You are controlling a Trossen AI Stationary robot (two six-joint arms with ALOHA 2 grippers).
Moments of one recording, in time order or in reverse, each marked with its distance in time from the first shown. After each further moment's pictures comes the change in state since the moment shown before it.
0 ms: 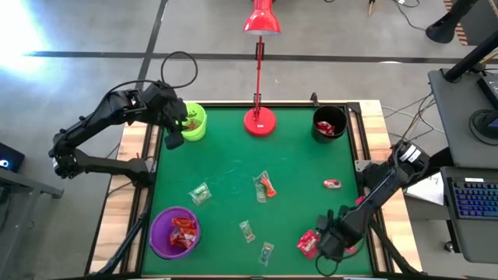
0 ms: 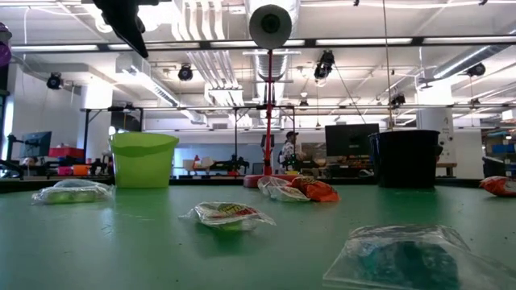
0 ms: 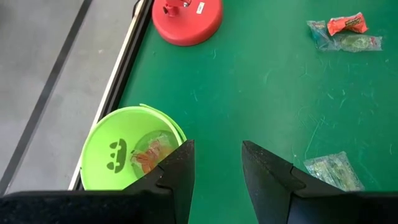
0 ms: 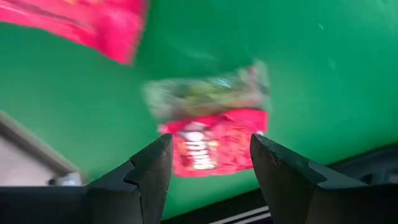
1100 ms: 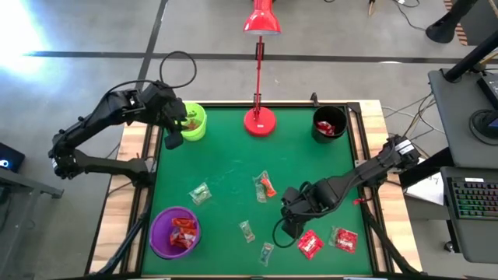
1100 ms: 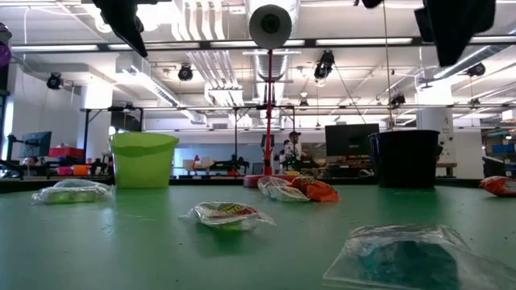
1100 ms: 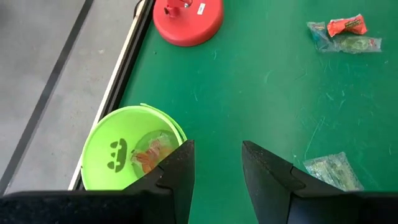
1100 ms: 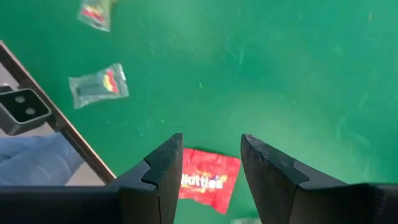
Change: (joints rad) left arm 0.000 -0.009 0.000 -0.002 0.000 -0.005; right arm -0.349 0.003 0.354 -0.053 0.239 -0.169
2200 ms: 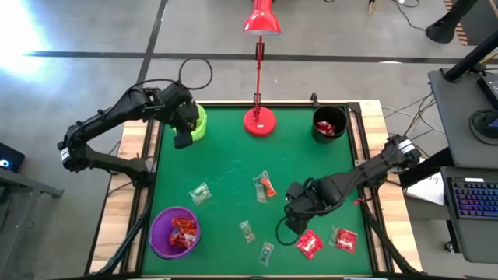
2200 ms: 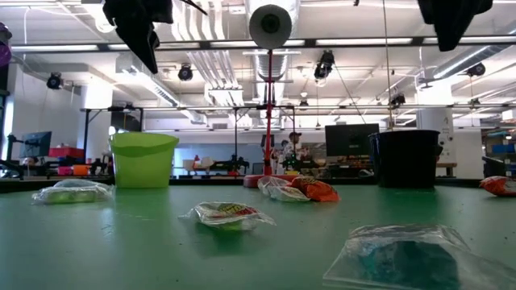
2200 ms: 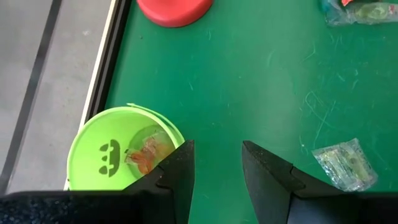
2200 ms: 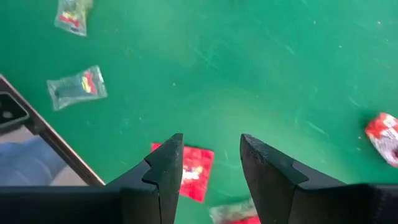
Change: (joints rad) left arm 0.000 0.134 0.000 0.010 -0.001 0.058; right arm 0.004 -0.007 0.082 -0.172 0.046 0.011
